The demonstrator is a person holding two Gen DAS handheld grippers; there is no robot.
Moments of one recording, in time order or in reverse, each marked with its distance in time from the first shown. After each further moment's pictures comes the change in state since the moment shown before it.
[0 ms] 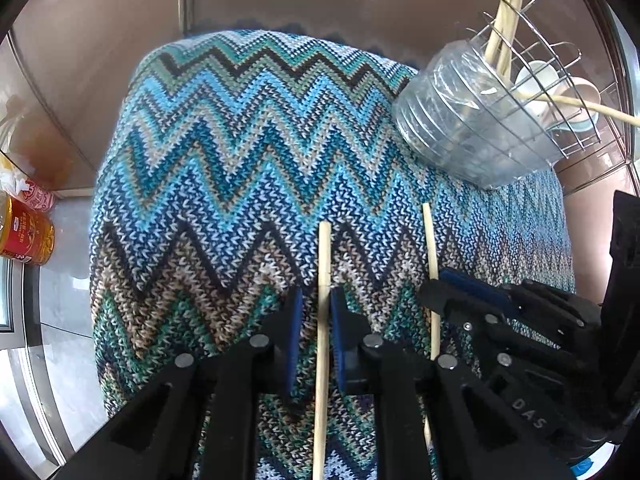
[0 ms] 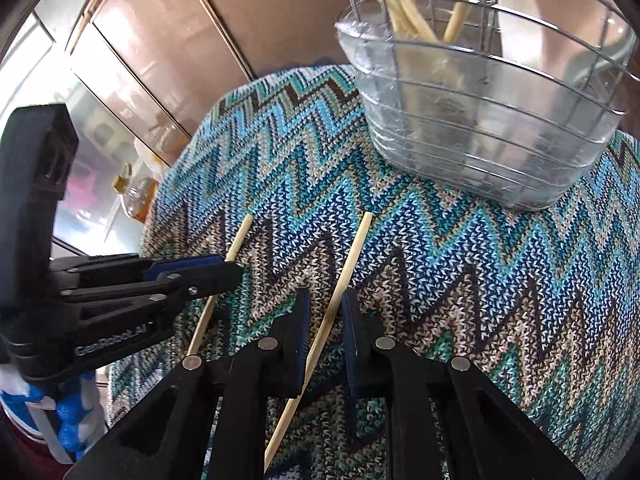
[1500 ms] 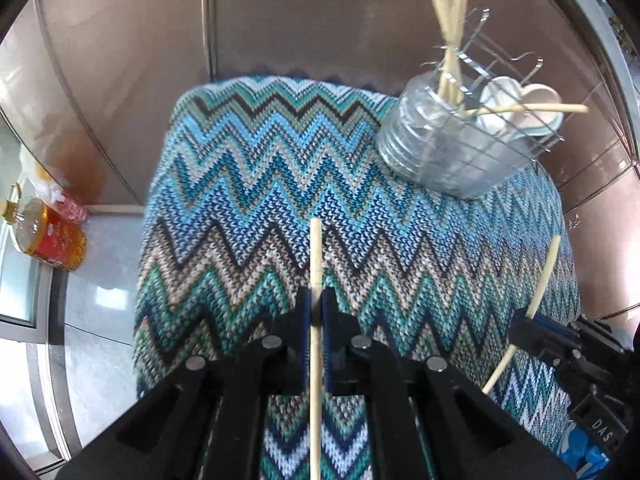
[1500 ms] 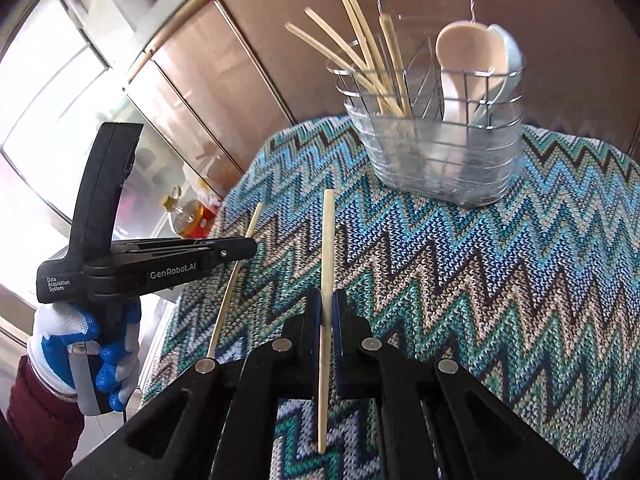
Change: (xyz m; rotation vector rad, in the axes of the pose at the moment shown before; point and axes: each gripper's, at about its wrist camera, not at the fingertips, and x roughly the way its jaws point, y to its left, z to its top) left arm -0.049 -0.035 -0.028 0.001 -0.137 0.112; right arm -0.122 -0.037 -0.064 -0.029 -0.182 0.165
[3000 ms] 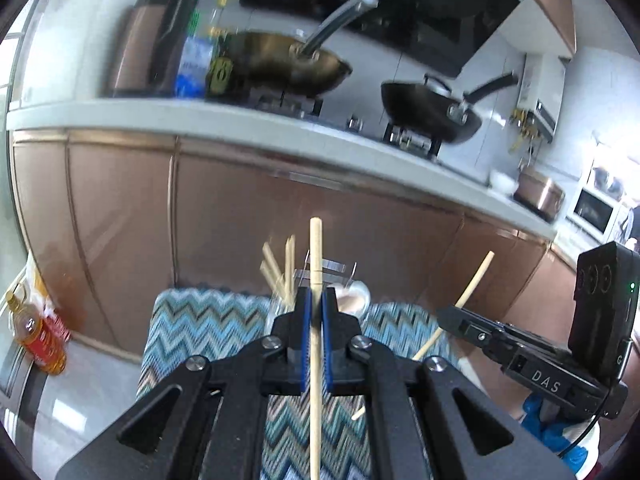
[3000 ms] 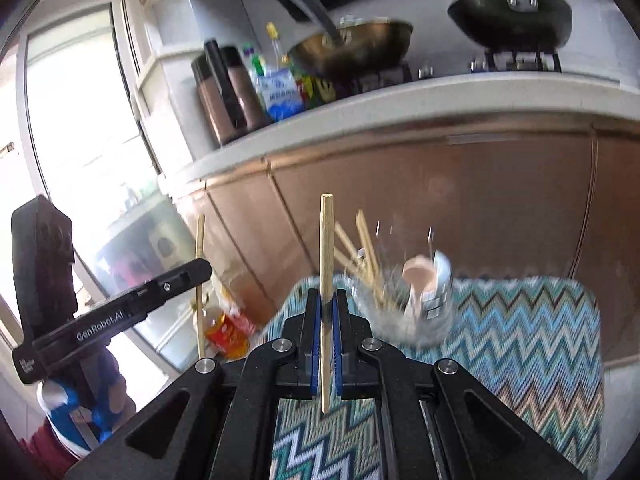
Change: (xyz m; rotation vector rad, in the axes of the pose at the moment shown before) left arm -0.206 -0.083 -0.006 0.046 -0.680 -0.174; right arm -0.186 0.022 0.042 -0.063 -0.478 0.000
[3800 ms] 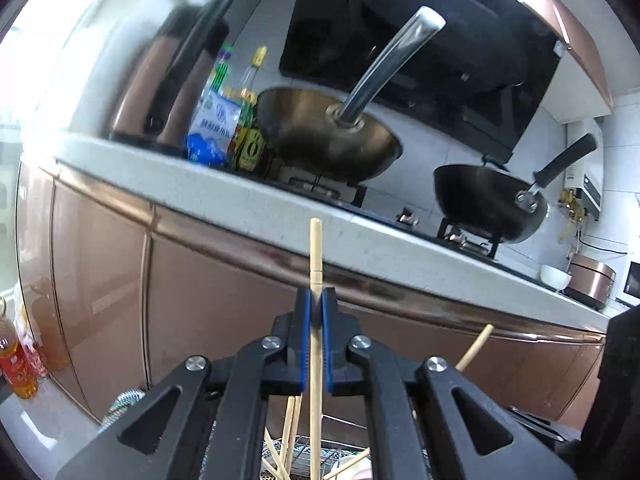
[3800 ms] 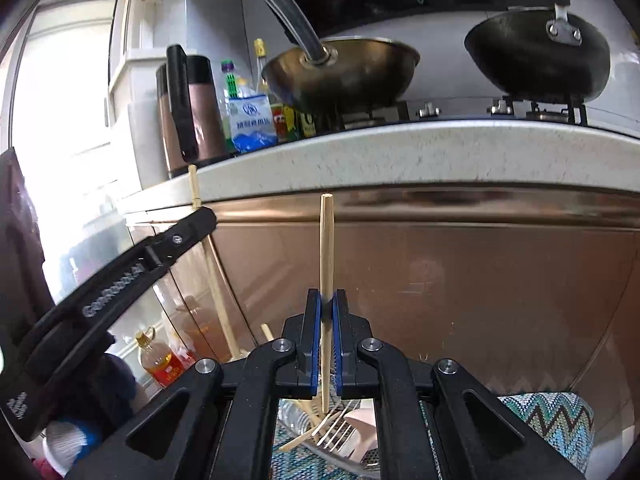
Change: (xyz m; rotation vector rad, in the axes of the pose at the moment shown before) left arm 0.145 0.006 0.046 -0.095 -0.363 0.149; right arm 0.132 -0.053 0.051 -0.128 -0.097 -0.070
